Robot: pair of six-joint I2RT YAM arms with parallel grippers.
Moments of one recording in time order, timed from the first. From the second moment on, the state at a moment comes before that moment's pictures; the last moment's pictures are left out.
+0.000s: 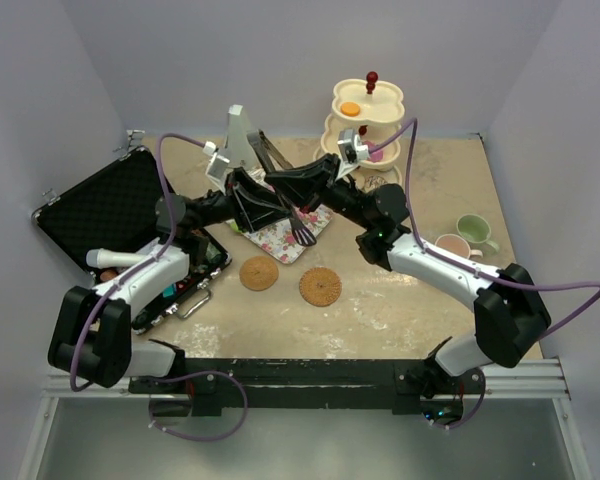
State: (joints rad) left arm -0.33 1.33 0.76 1.08 1.00 -0.87; right arm 0.71 1.48 1.02 1.00 -0.46 0.56
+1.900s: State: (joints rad) left arm -0.45 1.28 0.93 0.49 1.42 -0.49; right arm 0.57 1.39 1.23 0.43 -1.15 0.23
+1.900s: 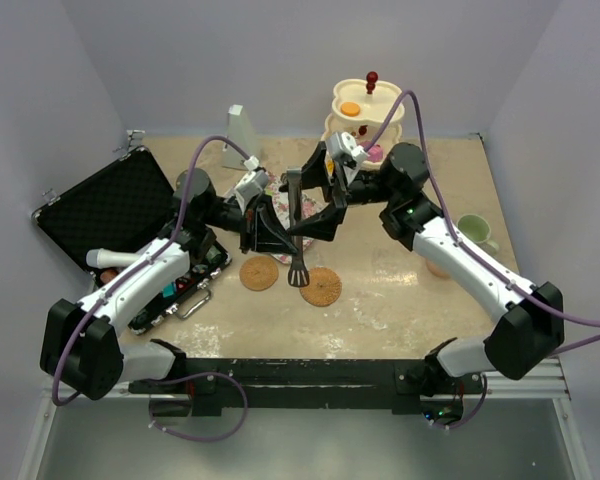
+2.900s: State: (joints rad) left arm -0.40 1.27 0.96 0.34 1.30 -0.34; right arm 0.59 1.42 1.23 0.24 -1.01 0.17
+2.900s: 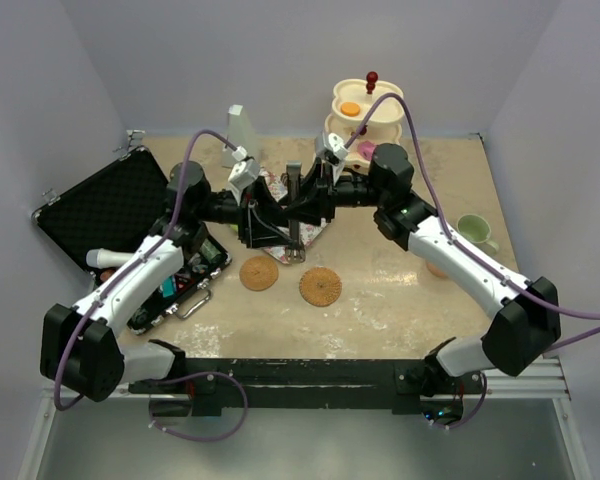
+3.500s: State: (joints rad) left arm -0.16 1.23 1.08 -0.07 0.94 0.00; right arm 0.56 1.45 1.15 0.46 -0.49 0.22
